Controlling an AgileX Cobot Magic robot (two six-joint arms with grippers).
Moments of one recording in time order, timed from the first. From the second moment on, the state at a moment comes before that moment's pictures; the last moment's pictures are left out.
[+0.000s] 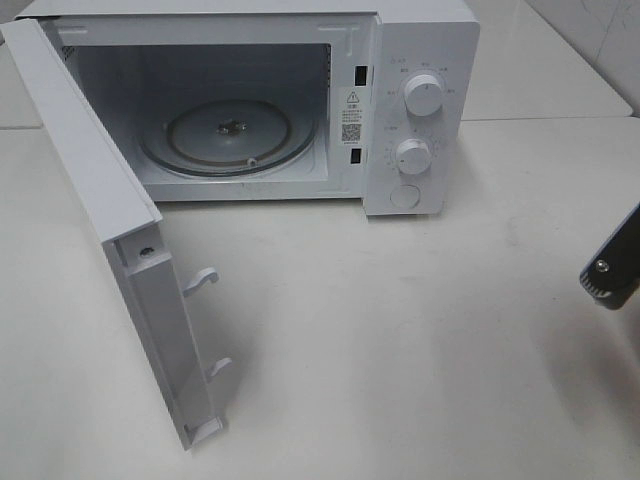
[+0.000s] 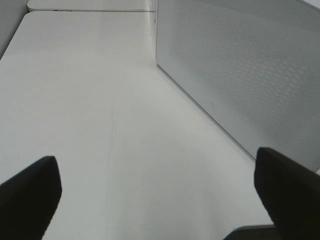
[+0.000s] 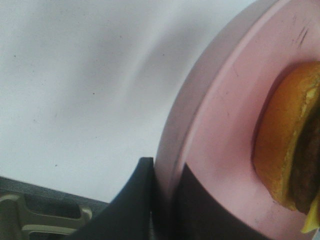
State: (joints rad) left arm 0.00 0.00 -0.52 -0.09 1.08 0.03; right arm 0.67 1.16 -0.49 -0.71 0.99 0.43
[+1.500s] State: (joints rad) left arm 0.00 0.00 -0.52 -0.09 1.08 0.03; right arm 0.56 1.78 -0.57 -0.95 0.75 1.10
